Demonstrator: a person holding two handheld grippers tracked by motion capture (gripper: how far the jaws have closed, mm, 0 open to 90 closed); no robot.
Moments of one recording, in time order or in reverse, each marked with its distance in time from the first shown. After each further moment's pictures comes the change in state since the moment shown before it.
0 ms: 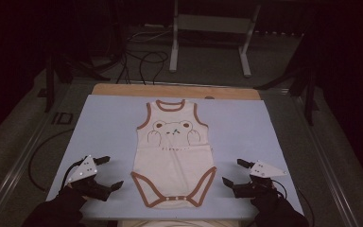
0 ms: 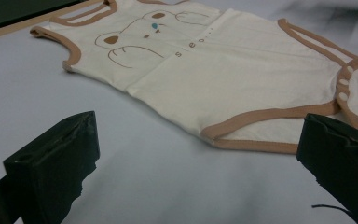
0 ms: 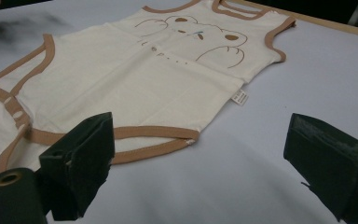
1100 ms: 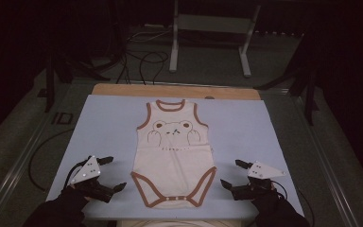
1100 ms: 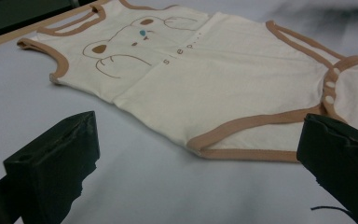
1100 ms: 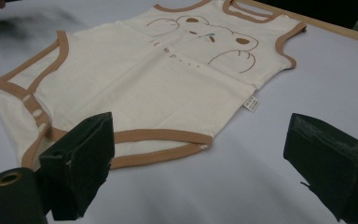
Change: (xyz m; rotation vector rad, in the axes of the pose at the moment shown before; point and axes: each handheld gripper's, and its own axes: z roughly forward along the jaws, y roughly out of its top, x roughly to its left) left arm -0.008 0.008 0.003 0.000 -0.022 0.036; right arm 0.011 0.013 -0.004 0.025 0.017 -0.044
